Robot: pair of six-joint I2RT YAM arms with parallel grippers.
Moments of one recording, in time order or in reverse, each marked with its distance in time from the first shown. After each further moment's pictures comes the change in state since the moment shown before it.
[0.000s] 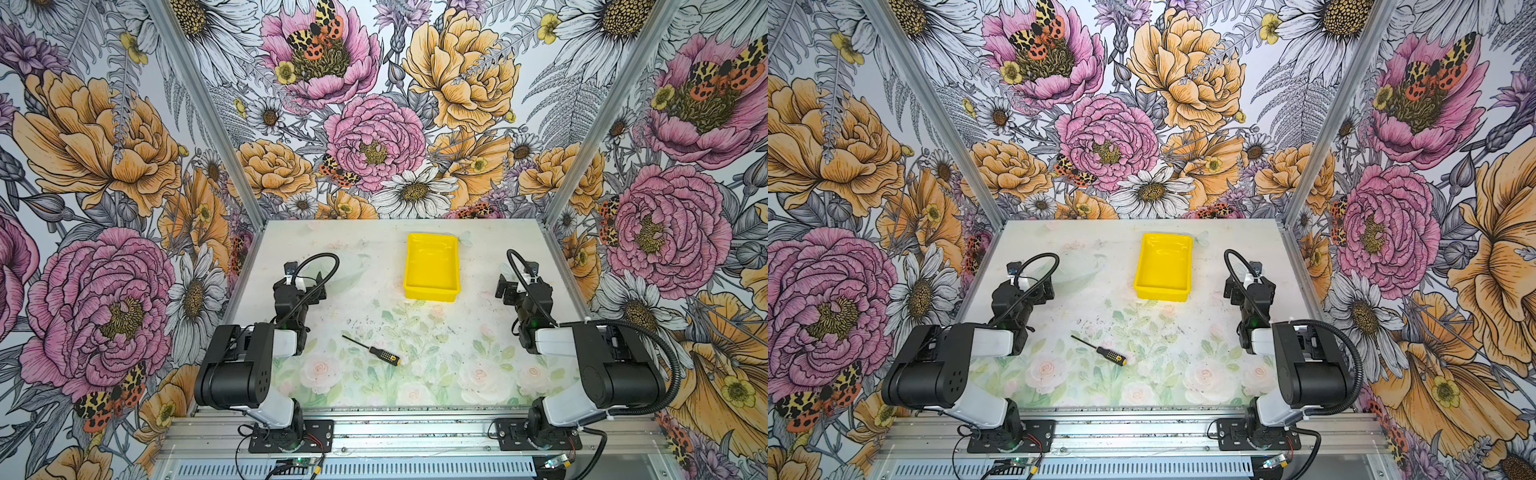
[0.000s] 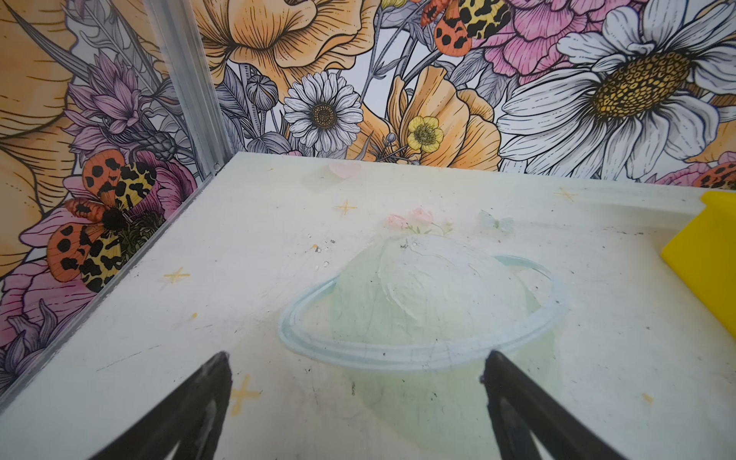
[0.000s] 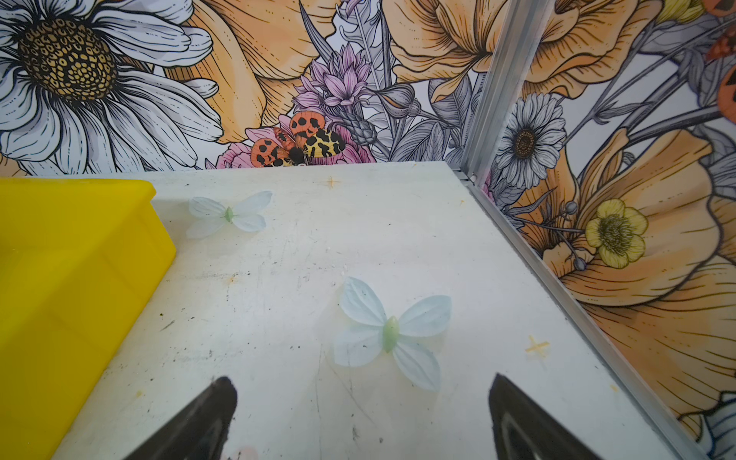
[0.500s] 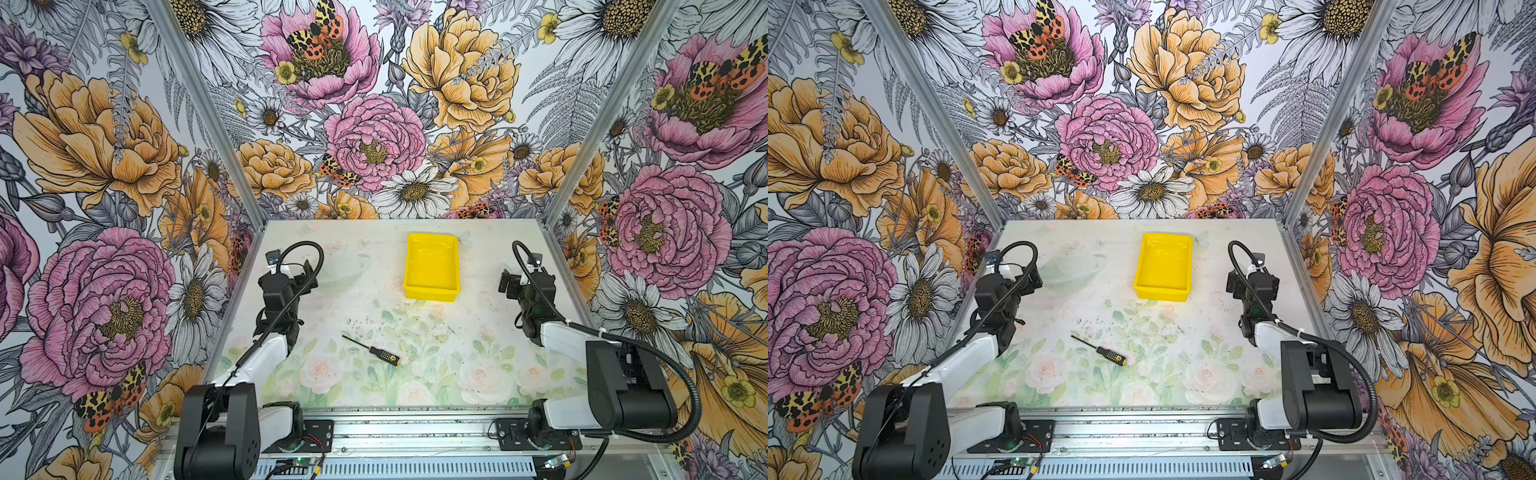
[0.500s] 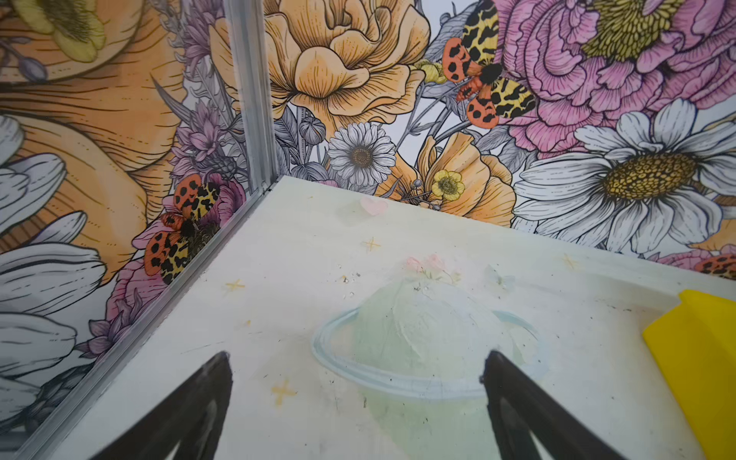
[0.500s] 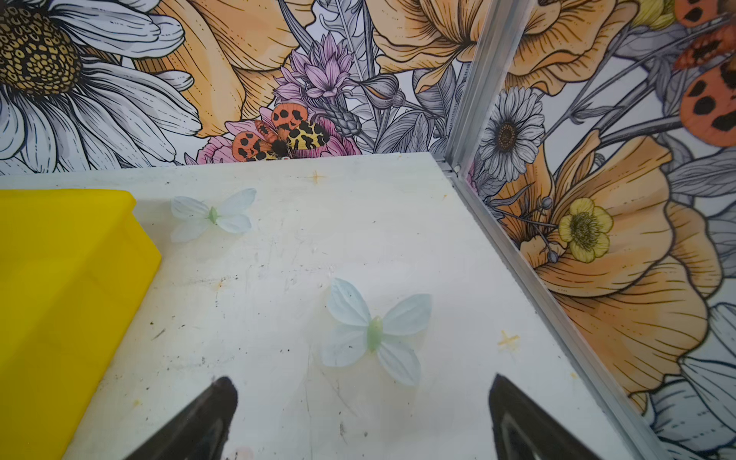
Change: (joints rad) left arm -0.006 -0.420 0.124 -0.556 -0.149 -0.143; right arm 0.021 -0.153 0.146 -0.394 0.056 0.010
